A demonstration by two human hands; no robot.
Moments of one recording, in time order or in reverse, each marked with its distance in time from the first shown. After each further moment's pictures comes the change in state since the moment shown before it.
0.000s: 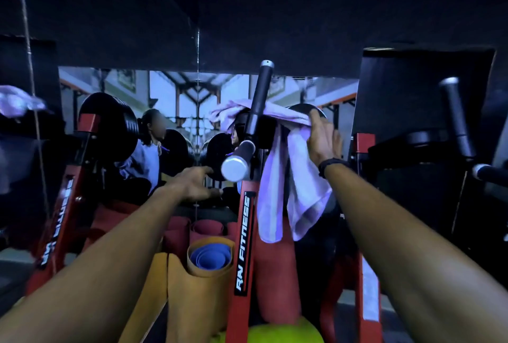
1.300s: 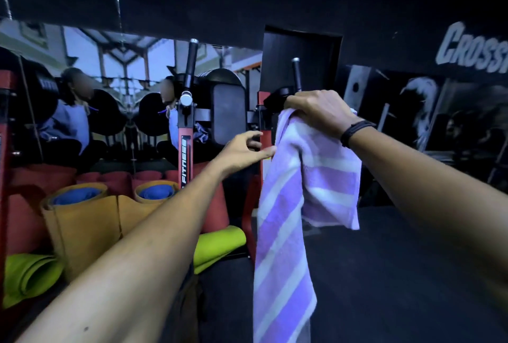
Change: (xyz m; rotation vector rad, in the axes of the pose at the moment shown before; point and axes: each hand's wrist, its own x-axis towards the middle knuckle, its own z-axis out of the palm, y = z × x) left_hand -0.449 0.210 -0.039 -0.927 -0.236 0.402; right_hand -0.313 -0.047 -0.483 -0.484 -0.201 -0.560
